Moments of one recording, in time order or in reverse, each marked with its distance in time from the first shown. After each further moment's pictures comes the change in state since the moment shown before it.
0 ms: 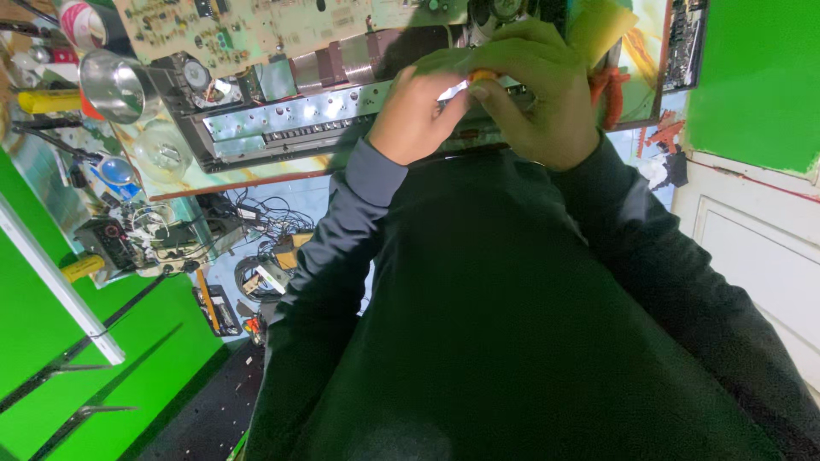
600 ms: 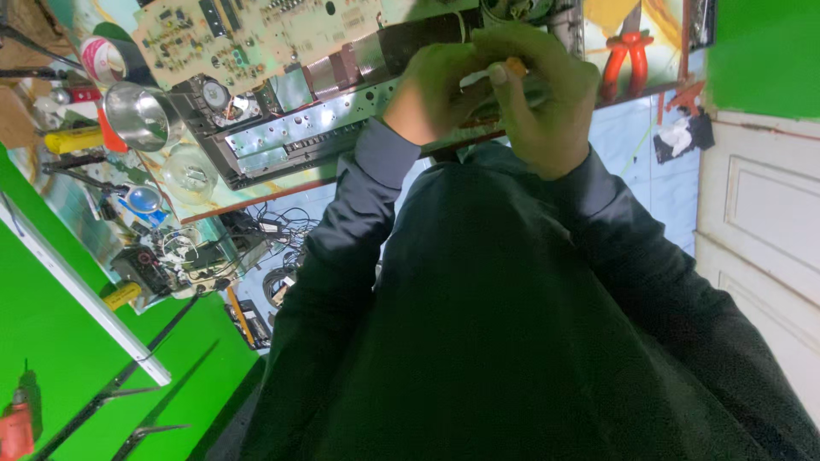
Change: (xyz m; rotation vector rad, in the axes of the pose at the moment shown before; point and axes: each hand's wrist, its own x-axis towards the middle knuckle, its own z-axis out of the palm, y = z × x) left_hand 0.014 -0.012 -0.023 -0.135 -0.077 0.237; right_hand 0.004 -0.052 0.043 0.138 0.322 0.175
